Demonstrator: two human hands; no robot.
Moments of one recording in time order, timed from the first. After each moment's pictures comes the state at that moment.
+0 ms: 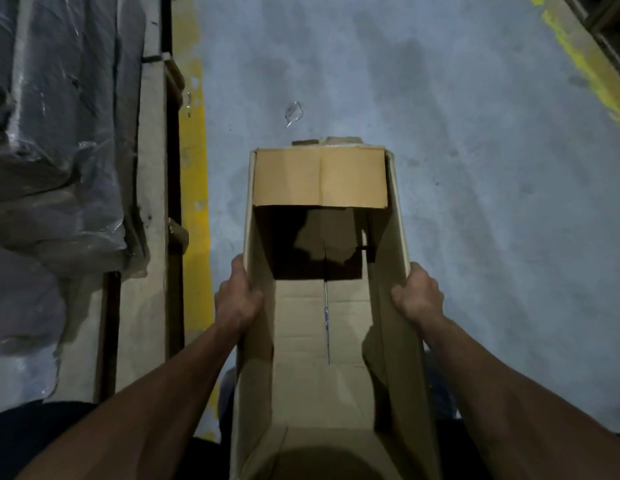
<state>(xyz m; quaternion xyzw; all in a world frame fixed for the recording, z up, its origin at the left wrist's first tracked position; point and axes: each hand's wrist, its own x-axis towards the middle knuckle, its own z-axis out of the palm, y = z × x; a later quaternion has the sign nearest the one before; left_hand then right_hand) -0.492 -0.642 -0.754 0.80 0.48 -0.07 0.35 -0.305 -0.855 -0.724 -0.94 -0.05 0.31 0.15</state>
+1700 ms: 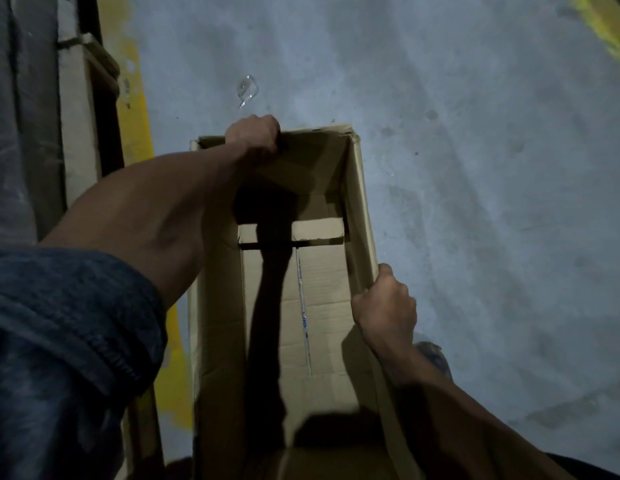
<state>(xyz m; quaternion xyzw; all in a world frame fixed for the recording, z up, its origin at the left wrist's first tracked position) -0.207 -0.551 -0.754 0.95 0.26 -0.16 0.05 -0.323 -0.852 -0.734 -0.94 0.00 0.28 0.17</state>
